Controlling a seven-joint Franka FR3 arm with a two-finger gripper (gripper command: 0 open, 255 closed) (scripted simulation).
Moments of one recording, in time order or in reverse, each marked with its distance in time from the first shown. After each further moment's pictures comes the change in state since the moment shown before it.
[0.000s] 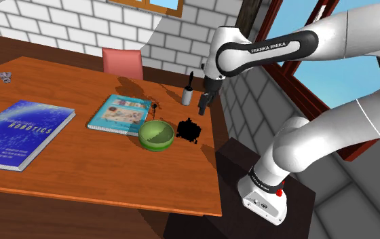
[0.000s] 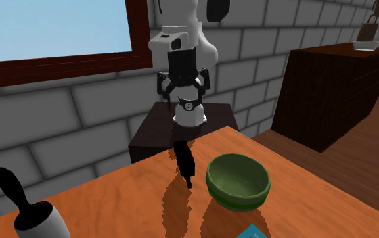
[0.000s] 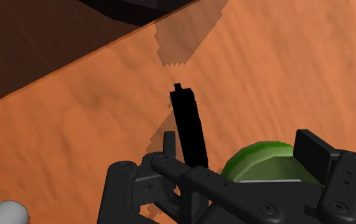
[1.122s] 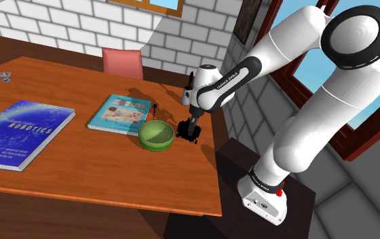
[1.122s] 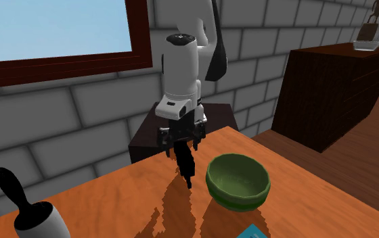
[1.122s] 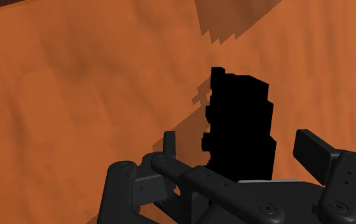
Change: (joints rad) arm 0.028 0.433 -0.030 -0.070 -0.046 0.534 -0.177
